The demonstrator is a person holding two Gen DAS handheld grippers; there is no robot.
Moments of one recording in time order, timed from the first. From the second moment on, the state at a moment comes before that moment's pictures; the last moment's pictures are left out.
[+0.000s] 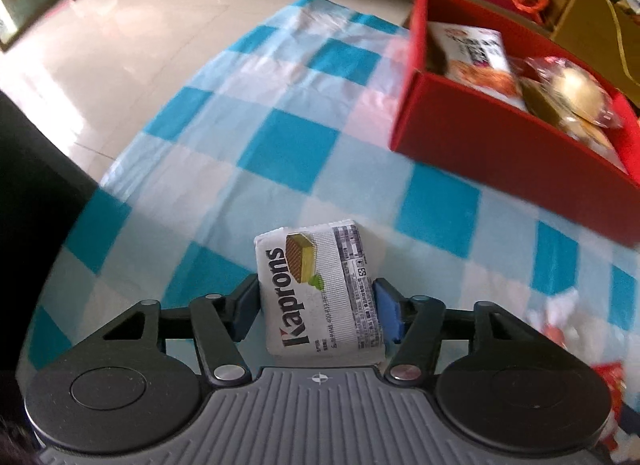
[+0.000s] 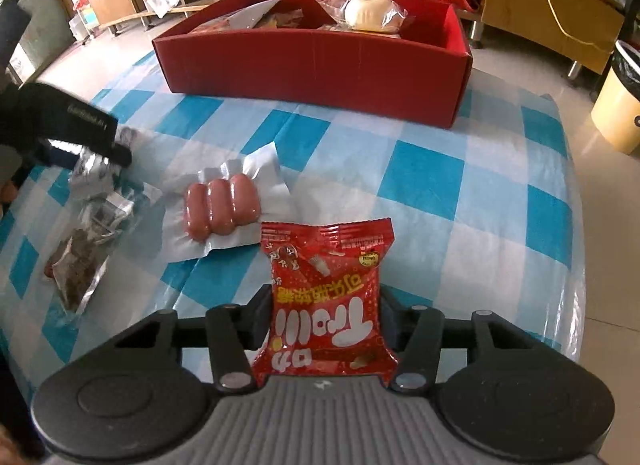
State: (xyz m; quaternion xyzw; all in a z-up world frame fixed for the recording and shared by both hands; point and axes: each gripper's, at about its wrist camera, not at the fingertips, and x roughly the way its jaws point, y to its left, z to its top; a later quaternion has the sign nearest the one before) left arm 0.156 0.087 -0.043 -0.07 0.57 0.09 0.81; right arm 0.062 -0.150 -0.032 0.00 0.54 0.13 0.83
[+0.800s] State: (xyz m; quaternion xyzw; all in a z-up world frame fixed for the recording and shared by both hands) left arm 0.151 0.048 0.009 -0.07 0.52 0.01 0.85; right arm 0.100 -0.170 0.016 0.07 0.46 0.13 0.87
